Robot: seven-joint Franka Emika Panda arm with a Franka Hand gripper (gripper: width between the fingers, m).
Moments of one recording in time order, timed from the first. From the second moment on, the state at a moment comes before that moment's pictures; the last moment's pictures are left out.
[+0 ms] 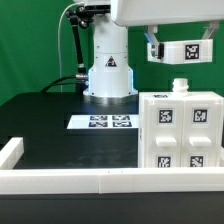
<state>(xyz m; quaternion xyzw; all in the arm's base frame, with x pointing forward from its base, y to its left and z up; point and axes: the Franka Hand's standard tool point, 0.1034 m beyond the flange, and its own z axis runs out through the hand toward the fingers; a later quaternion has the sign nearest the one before) 0.610 0.070 0.194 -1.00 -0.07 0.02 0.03</state>
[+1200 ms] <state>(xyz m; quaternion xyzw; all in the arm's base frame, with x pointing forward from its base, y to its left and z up) 0.627 0.074 0.161 -1.00 -0.08 0.02 0.02</state>
